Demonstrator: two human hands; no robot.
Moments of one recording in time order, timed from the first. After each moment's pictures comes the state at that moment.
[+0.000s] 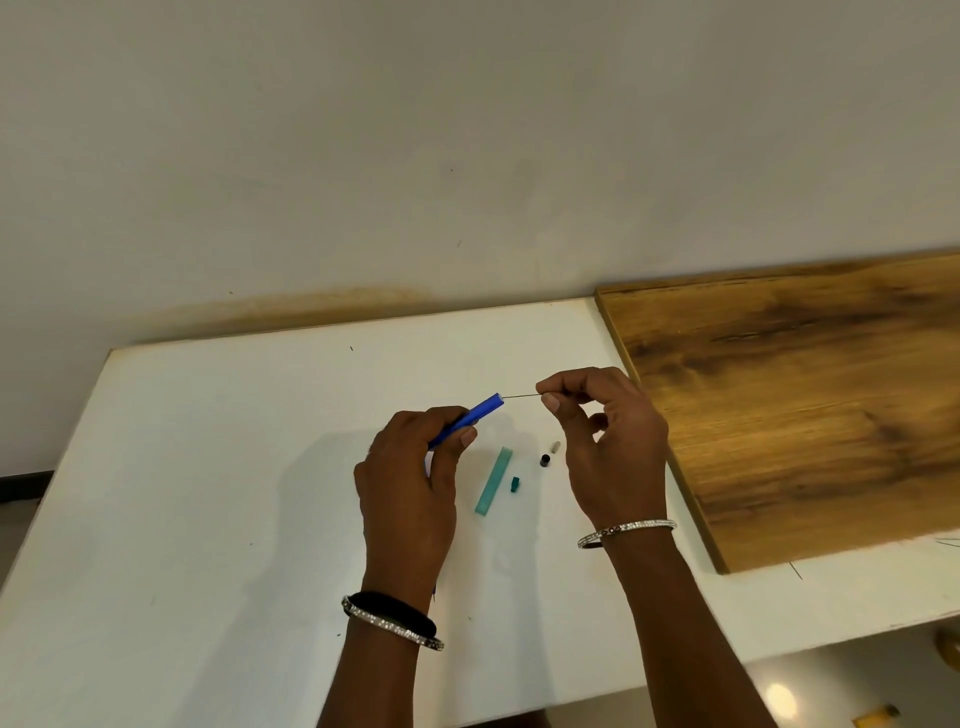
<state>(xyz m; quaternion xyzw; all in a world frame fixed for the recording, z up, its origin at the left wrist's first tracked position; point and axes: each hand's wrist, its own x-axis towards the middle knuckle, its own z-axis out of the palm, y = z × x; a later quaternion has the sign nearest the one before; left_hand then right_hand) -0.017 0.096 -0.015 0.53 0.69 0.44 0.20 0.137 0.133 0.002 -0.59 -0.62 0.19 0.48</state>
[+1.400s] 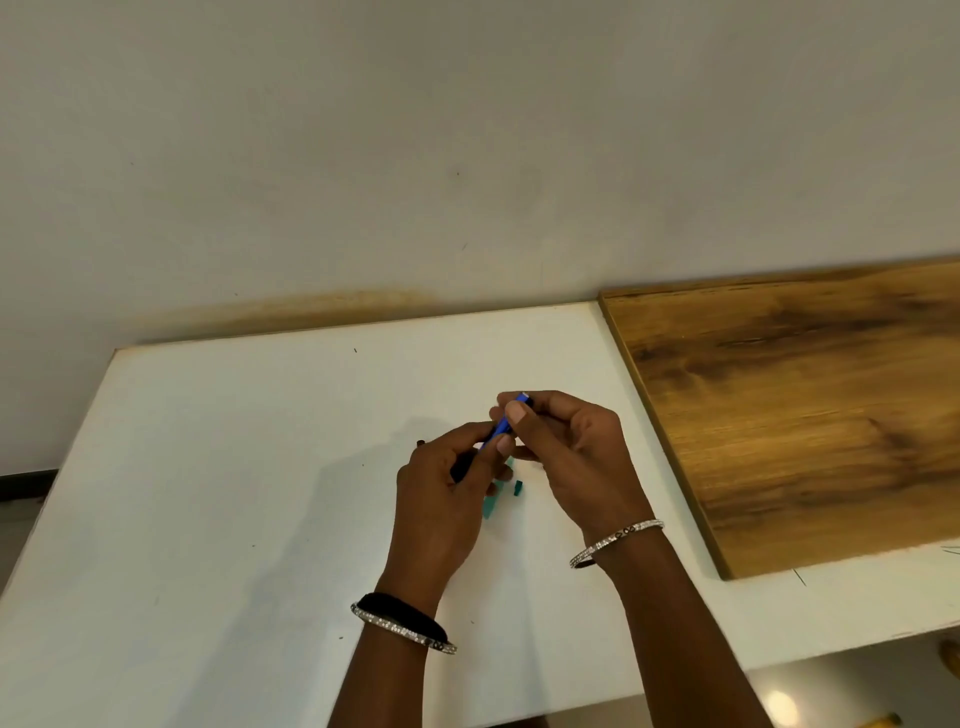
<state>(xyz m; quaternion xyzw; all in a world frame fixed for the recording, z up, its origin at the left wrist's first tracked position) 0.001 0.098 -0.011 0.50 0.63 0.43 0.41 0.131 0.134 -0.006 -0.53 -0.51 0.51 0.44</state>
